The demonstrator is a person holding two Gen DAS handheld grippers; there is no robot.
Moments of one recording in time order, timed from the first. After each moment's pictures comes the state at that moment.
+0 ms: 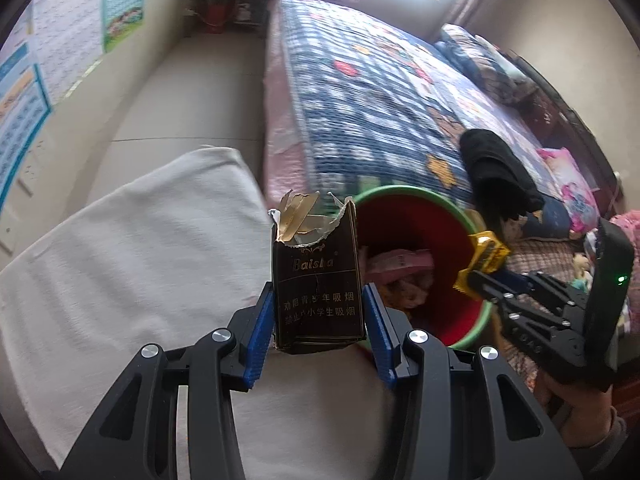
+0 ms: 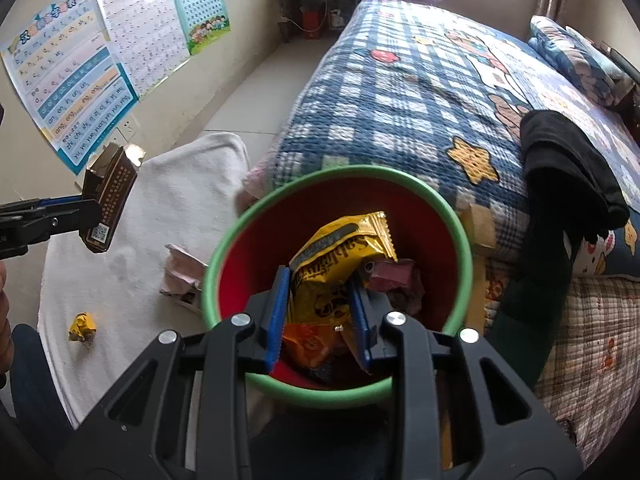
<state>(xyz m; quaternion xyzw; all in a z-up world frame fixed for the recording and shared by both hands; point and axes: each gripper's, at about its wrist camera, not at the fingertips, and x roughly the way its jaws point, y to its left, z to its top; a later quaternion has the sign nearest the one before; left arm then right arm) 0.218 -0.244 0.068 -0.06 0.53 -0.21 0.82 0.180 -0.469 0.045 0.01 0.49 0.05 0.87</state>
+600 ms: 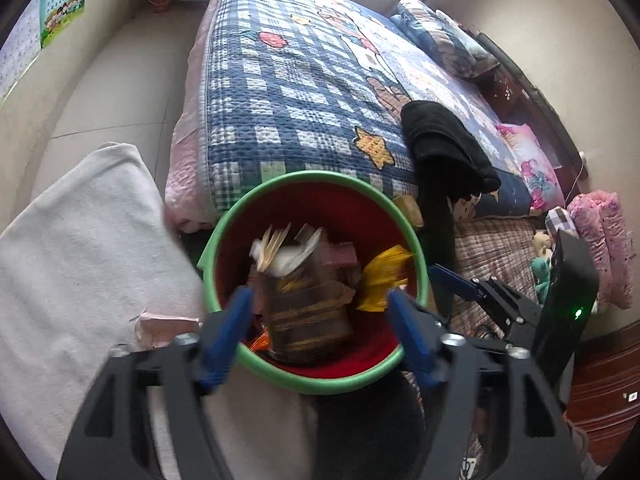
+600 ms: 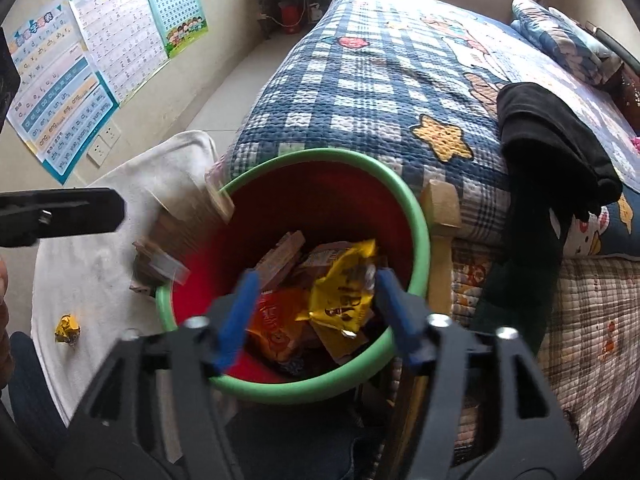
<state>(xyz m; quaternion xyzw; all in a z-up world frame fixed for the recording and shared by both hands) 0.237 -0.329 0.063 -0.08 0.56 -0.28 0.78 0.178 -0.511 0.033 0.03 0.49 0.03 0.87</state>
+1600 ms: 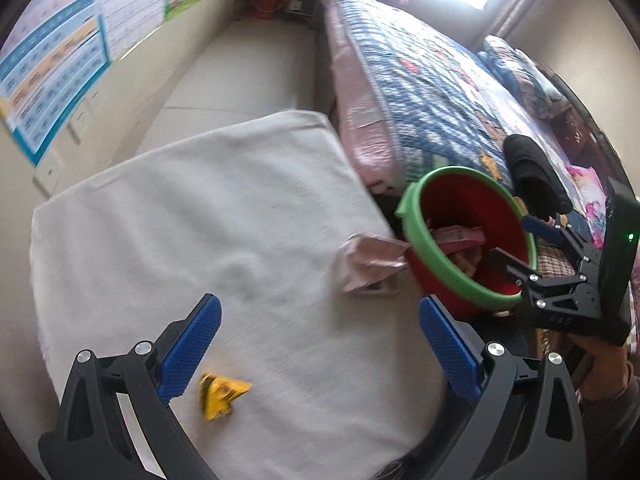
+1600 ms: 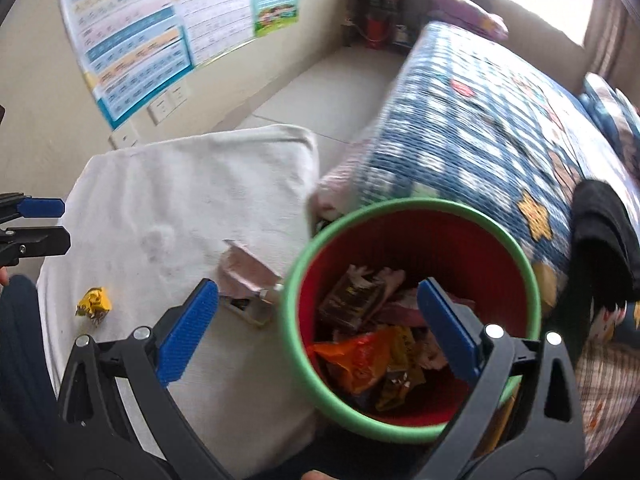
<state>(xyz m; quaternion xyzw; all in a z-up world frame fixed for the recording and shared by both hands) 0.170 -0.125 0.042 -0.08 0.55 -0.12 0.82 0.189 -0.377 0.041 -0.08 0.47 0.14 0.87</state>
